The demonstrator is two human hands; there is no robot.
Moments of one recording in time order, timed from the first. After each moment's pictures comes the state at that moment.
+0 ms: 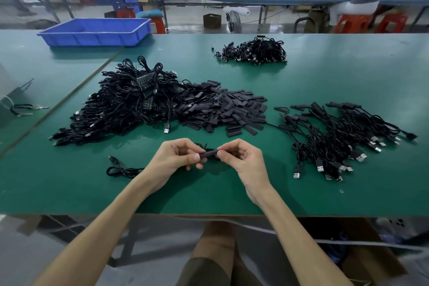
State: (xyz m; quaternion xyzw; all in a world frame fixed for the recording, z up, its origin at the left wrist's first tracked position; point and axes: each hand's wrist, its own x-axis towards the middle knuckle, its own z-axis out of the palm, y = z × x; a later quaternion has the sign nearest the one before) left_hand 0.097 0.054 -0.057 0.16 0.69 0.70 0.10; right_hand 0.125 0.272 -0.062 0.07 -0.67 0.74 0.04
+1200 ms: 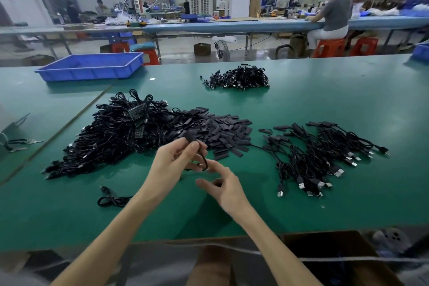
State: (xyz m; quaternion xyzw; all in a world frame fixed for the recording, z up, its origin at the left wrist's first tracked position) left_hand 0.121 0.107 0.022 0.18 0.72 0.66 -0.06; right_hand 0.126 0.265 -0.062 0.10 -0.76 0.64 0.04
